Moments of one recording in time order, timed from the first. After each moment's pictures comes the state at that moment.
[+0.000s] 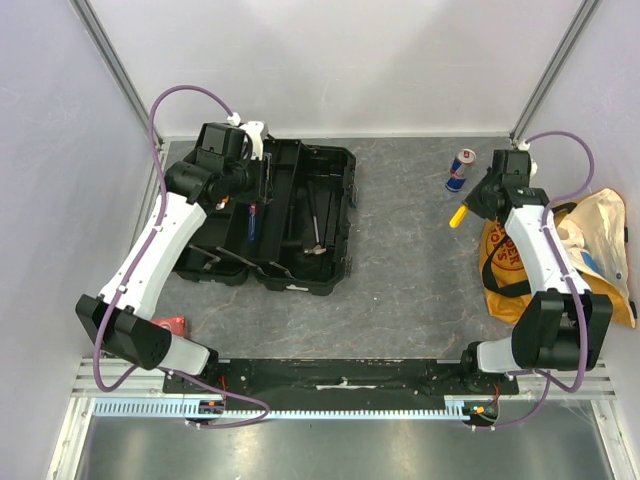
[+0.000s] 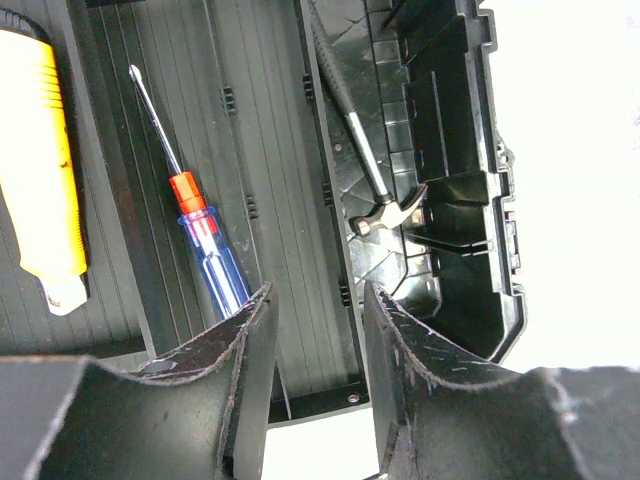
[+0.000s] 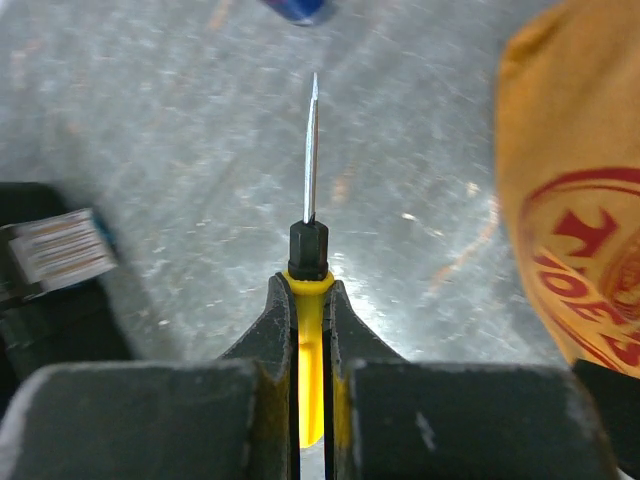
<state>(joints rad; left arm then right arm) -0.37 1.44 1.58 -0.91 0.06 -0.16 -0.08 1.41 1.16 -0.59 0.09 0.59</state>
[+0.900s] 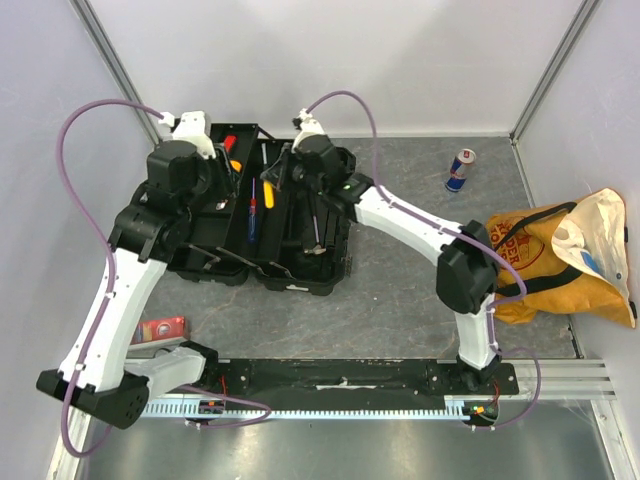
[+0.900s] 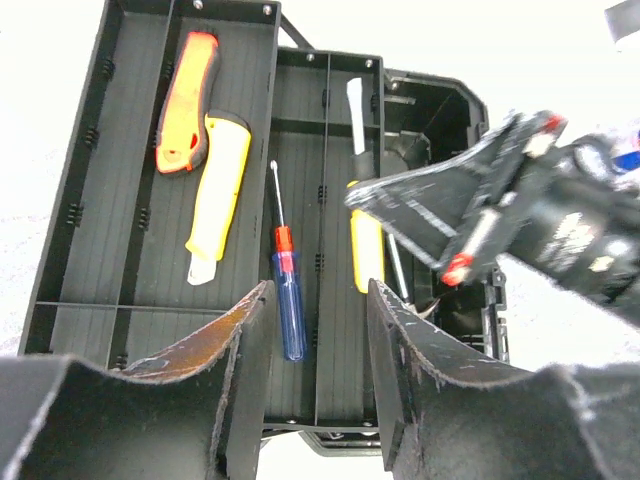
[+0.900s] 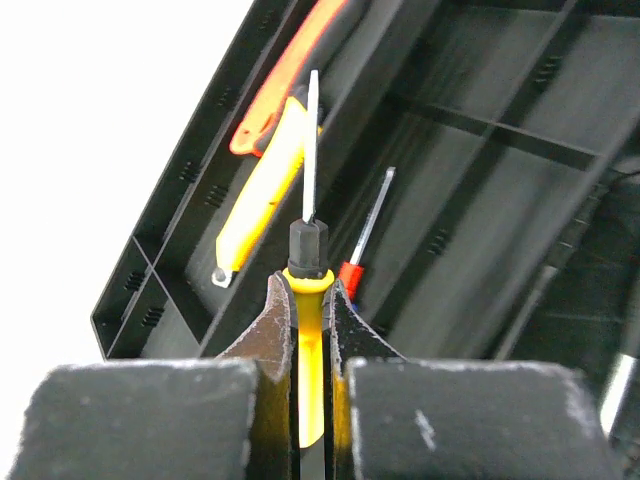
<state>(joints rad) -0.36 1.15 1.49 -0.77 -0.19 -0.26 0.77 1.96 1.77 -0.10 0.00 0.63</state>
